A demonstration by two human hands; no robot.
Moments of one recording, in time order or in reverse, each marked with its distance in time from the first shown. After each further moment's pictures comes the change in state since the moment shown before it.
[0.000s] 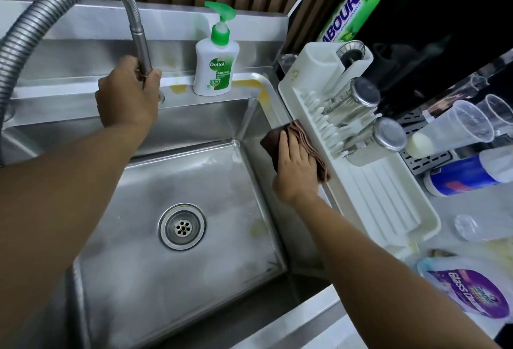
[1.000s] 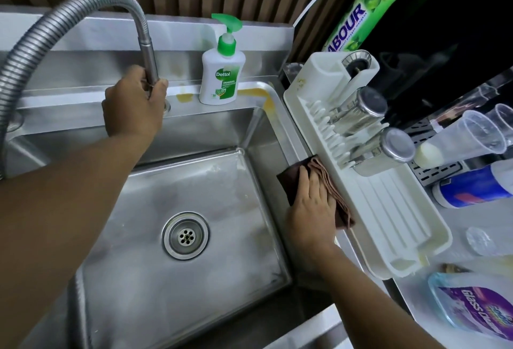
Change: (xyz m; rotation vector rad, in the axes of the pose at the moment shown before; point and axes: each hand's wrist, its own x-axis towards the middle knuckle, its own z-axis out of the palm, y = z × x) left_hand 0.000 -0.001 -0.001 -0.036 -0.005 0.016; right_hand -0.058 0.005 0.009 0.073 0.044 0.139
